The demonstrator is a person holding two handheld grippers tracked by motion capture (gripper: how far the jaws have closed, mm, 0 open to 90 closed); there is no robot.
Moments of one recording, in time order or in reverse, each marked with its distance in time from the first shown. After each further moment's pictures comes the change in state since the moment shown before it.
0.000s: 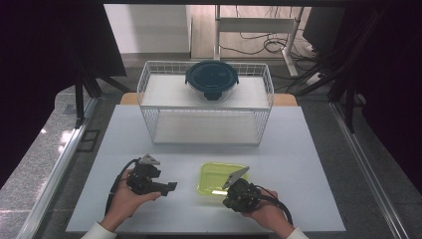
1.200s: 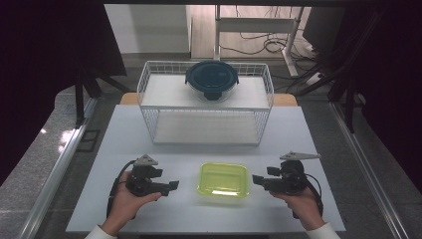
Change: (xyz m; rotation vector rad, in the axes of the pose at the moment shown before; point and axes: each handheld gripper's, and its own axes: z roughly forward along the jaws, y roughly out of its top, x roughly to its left) left arm -0.009 -0.002 -0.007 -0.104 -0.041 -0.036; right arm -0.074 -0.061 -0.074 -0.433 -0.092 0.495
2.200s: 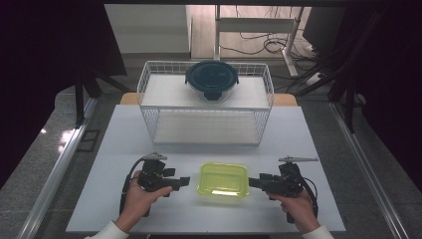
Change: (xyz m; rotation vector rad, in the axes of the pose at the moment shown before) left arm -0.008 0.017 0.018 -0.018 -0.127 -0.140; right arm -0.002 -0.012 0.015 0.028 0.119 0.146
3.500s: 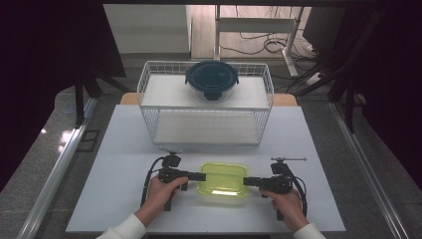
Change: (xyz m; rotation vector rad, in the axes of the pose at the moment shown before) left arm 0.017 0.008 0.069 0.108 -0.258 -0.258; right arm -0.022 -0.004 0.036 0.068 0.066 0.185
